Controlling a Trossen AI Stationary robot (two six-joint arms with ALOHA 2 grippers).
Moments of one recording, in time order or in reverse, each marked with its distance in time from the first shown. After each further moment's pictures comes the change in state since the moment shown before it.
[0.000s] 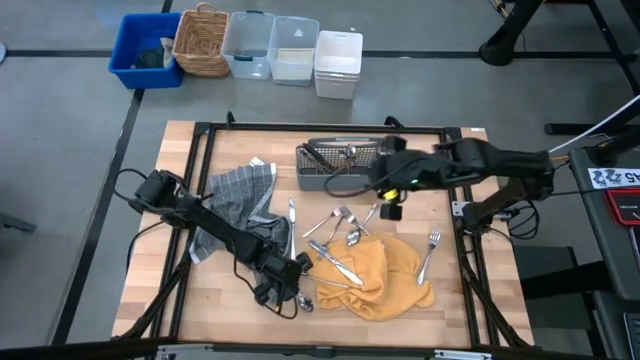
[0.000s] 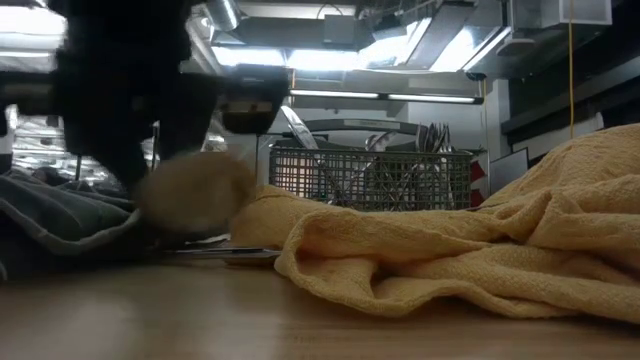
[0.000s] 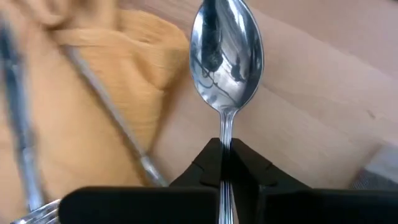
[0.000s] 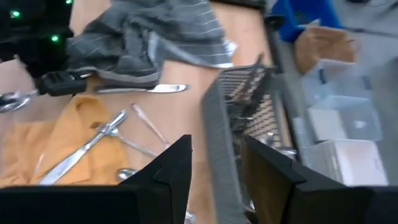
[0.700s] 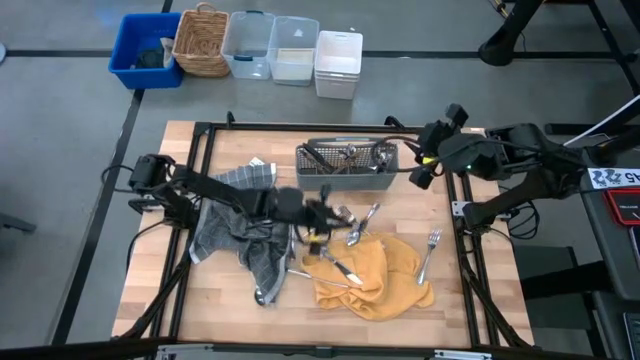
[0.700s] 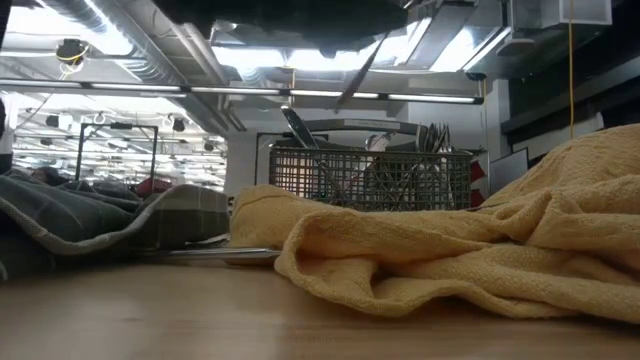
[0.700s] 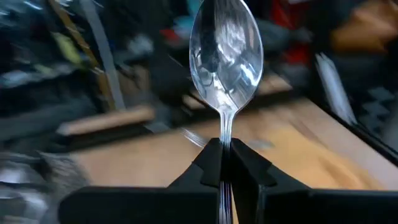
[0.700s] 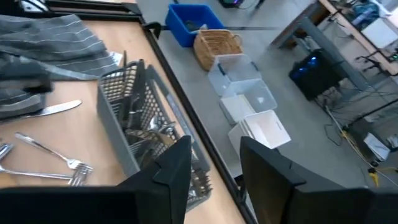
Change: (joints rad) left arm 0.339 -0.127 0.002 0.679 -0.084 -0.318; right arm 0.000 -0.194 -0.009 -0.147 0.412 0.156
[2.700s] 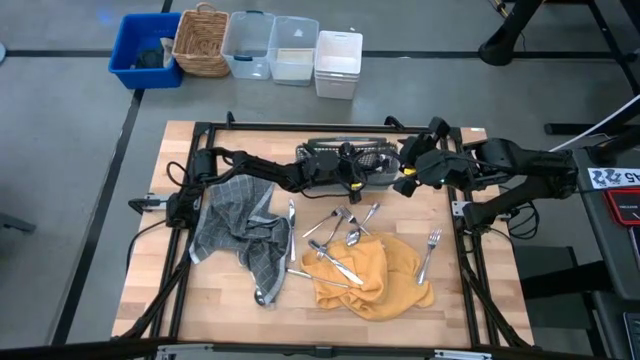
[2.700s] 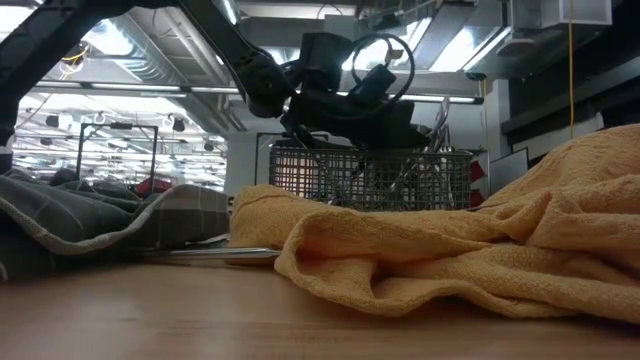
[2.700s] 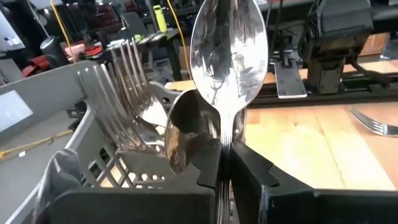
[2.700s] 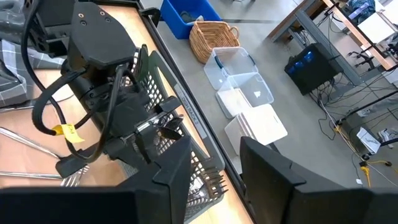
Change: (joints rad) left arm 0.320 0.457 0.297 0.155 -0.028 0.011; right arm 0.000 -0.019 -0.227 0.160 0.028 0.019
